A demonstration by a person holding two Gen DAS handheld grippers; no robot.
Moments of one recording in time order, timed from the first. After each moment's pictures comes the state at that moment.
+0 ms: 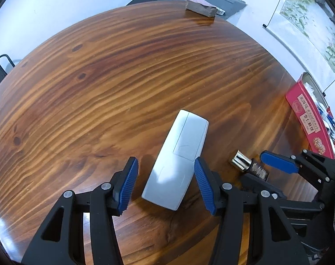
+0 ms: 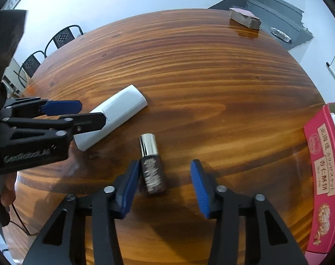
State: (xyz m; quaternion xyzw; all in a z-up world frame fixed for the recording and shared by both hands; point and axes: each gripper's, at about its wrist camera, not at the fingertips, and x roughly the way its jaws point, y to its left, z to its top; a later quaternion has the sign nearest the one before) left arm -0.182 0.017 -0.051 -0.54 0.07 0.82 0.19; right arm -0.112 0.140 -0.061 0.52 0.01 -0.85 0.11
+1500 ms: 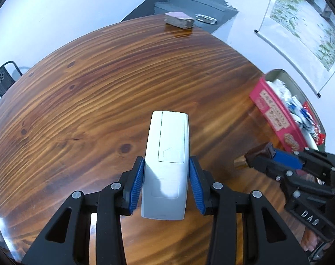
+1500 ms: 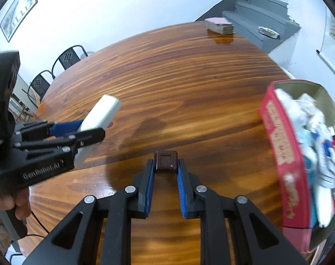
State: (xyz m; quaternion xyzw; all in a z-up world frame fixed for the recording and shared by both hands) left arm -0.105 0.084 -0.001 -0.51 0.07 0.84 0.18; right arm -0.059 0.219 -0.009 0.48 -0.05 -0.86 0.12
